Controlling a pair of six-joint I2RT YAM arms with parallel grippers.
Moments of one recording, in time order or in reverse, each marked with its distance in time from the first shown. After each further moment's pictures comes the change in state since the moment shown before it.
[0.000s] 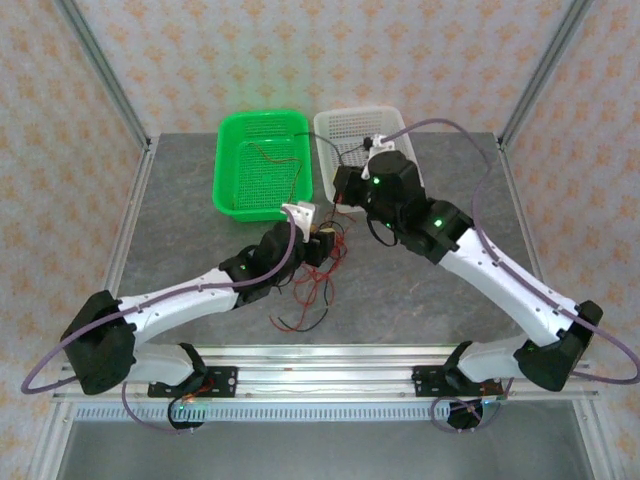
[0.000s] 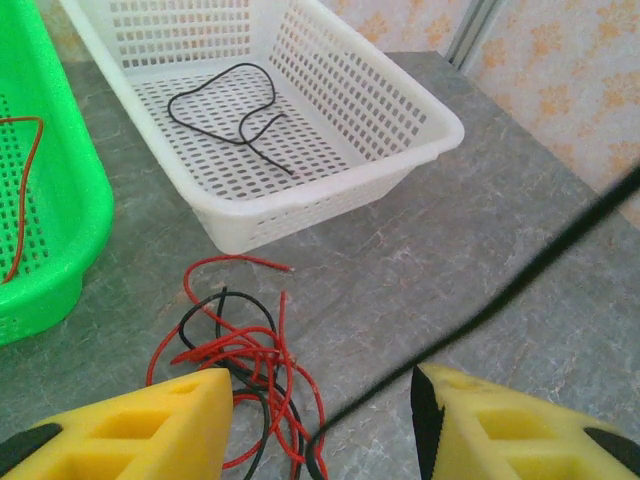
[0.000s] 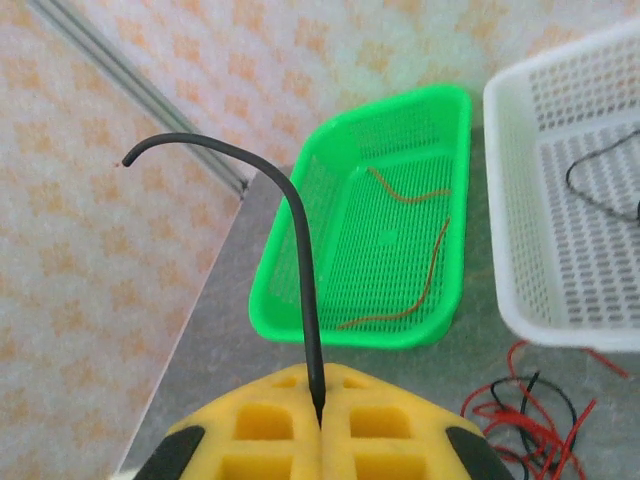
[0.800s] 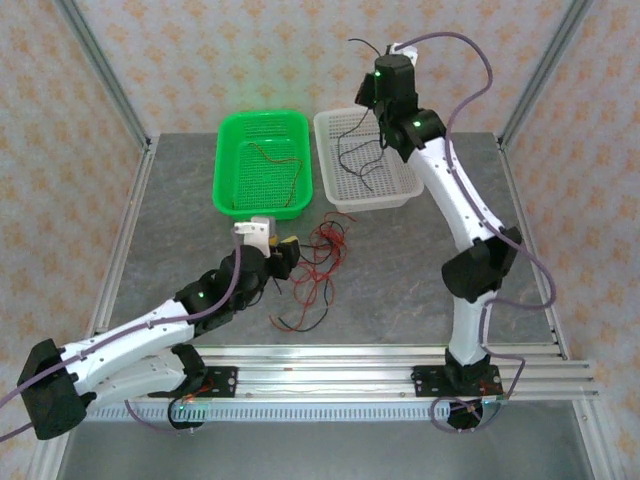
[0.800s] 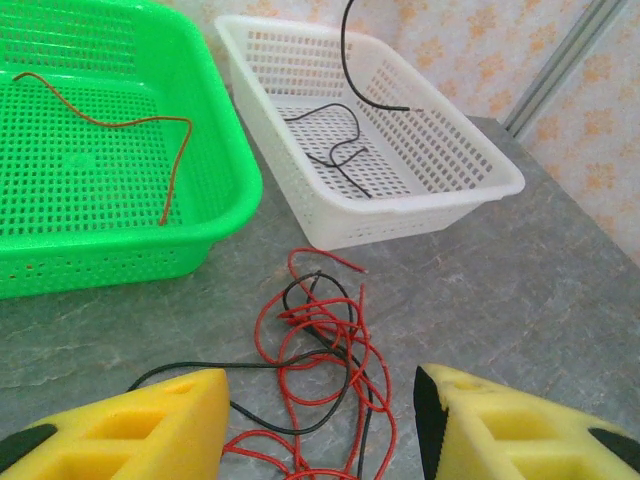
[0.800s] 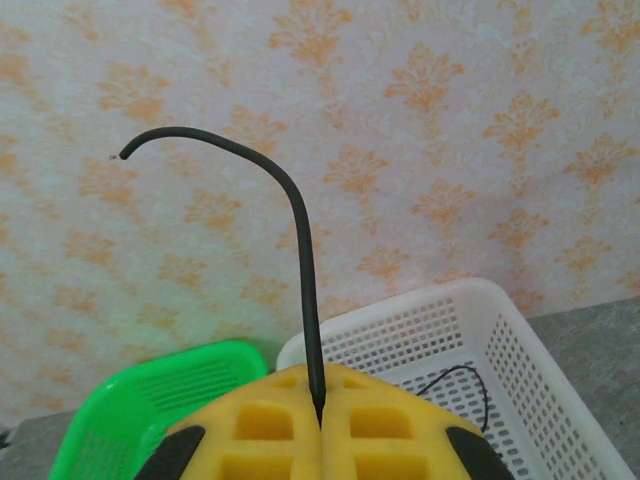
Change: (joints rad) left arm -0.007 -0.374 -0.183 -0.140 -0.157 -0.114; right arm -0.360 0.682 0.782 -0.060 0.132 -0.214
